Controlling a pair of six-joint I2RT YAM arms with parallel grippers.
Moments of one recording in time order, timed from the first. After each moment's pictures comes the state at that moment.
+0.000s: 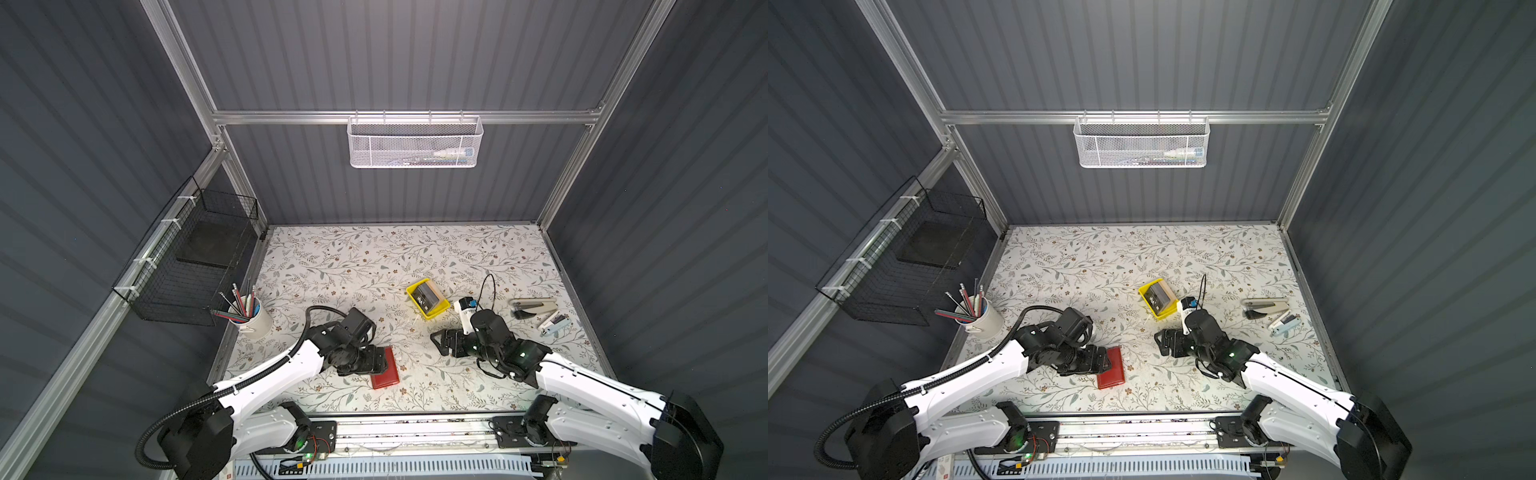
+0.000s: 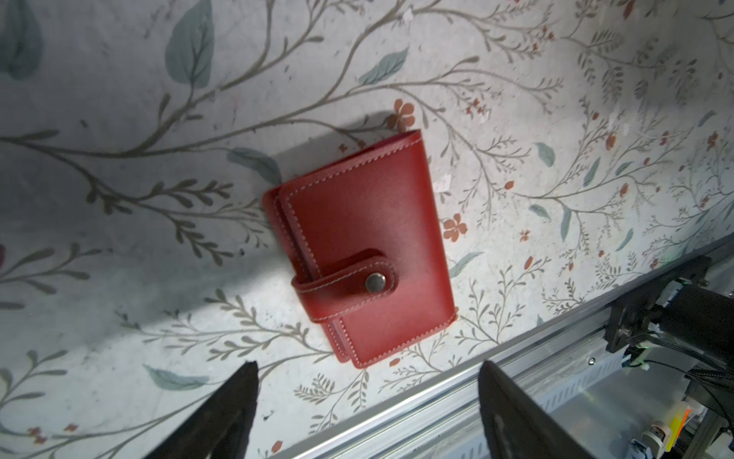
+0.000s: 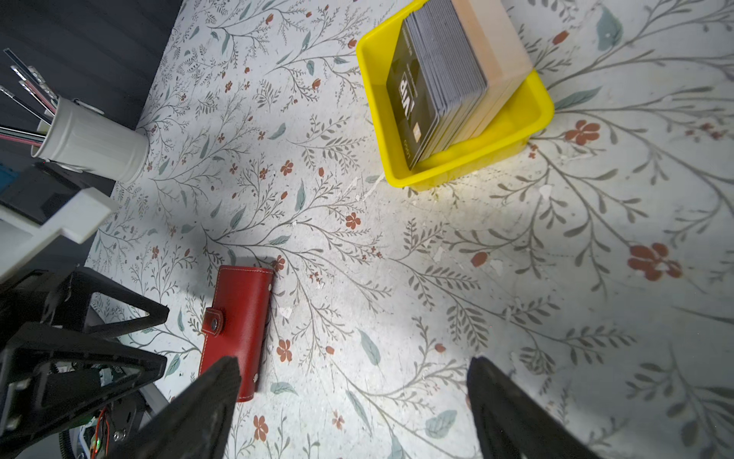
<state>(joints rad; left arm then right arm) -0.78 1.16 0.69 -0.74 0.25 -0.69 0.75 1.00 0.49 -0.17 -0.05 0.62</state>
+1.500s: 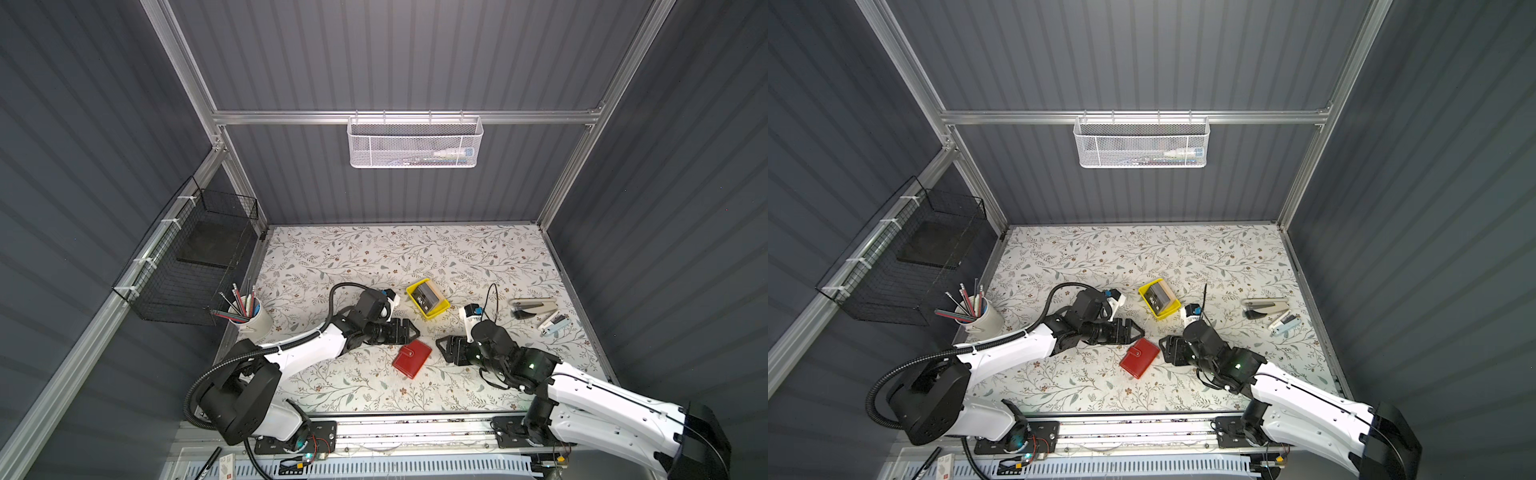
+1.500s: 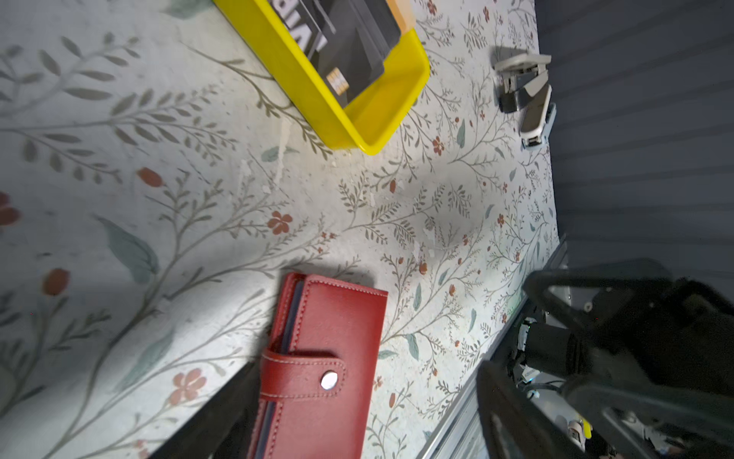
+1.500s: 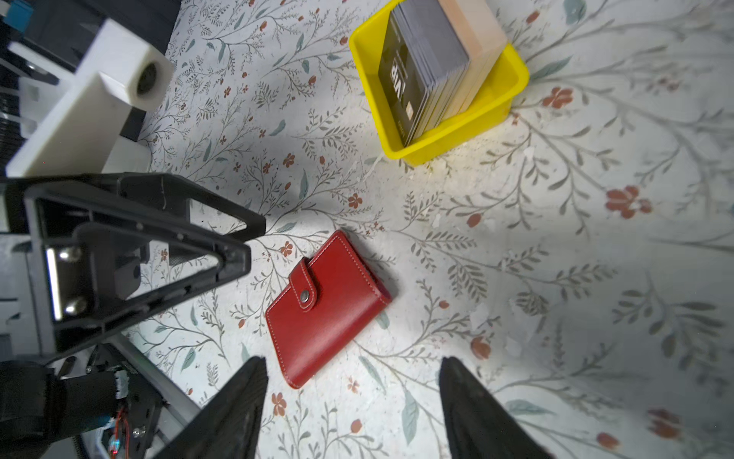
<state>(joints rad) -0.72 1.43 0.74 -0.12 0.43 -0.66 0.89 0.91 0.49 -0.29 0.09 0.78</state>
